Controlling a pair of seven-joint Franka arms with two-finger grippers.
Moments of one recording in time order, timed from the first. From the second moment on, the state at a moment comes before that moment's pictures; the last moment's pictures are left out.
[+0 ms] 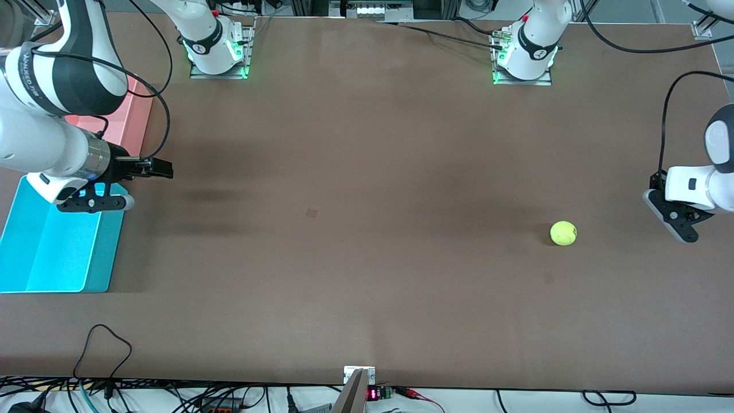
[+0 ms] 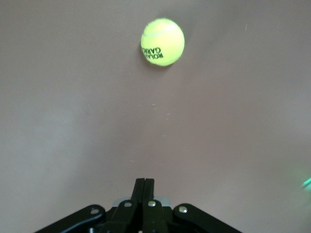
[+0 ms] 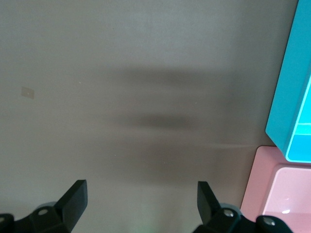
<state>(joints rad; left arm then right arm) 0.23 0.36 -0.03 -1.69 0.19 1.84 1.17 0.06 0.21 0.03 -1.69 0.03 1.68 0.03</state>
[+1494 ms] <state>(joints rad) 0.22 0.42 -0.09 -1.99 0.20 2.45 1.59 0.07 0.20 0.03 -1.72 0.03 1.68 0.03</state>
